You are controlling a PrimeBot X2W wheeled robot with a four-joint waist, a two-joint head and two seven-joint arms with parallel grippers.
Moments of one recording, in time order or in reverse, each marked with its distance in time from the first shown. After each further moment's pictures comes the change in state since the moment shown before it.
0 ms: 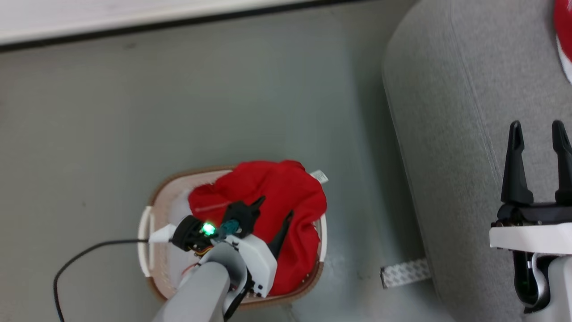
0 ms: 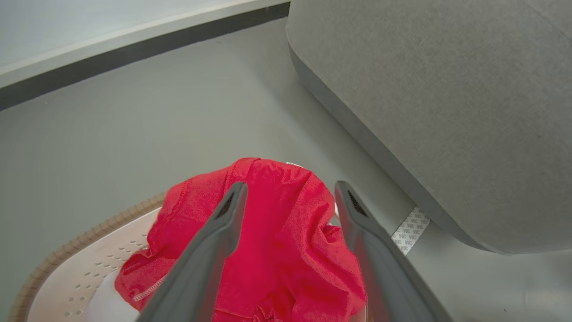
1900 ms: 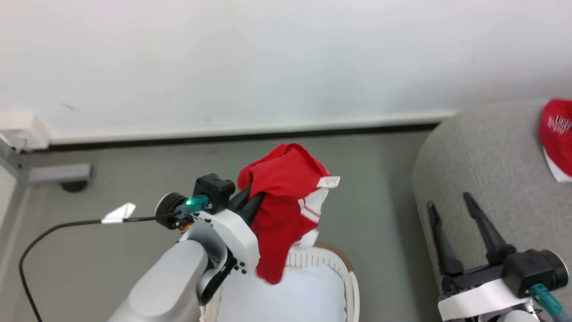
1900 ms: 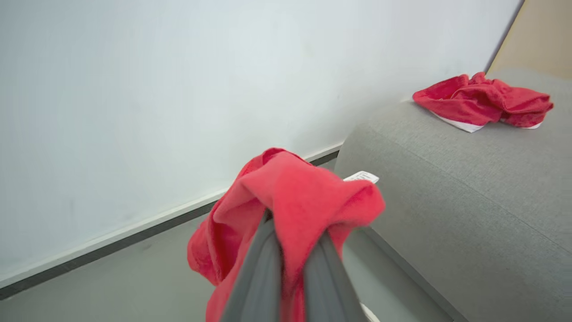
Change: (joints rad) left arm -0.086 0.155 -0.174 -0.126 -0.323 0.052 -0.002; right arm 0.156 -0.040 0.225 0.075 -0.030 0.000 0.000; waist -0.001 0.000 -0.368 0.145
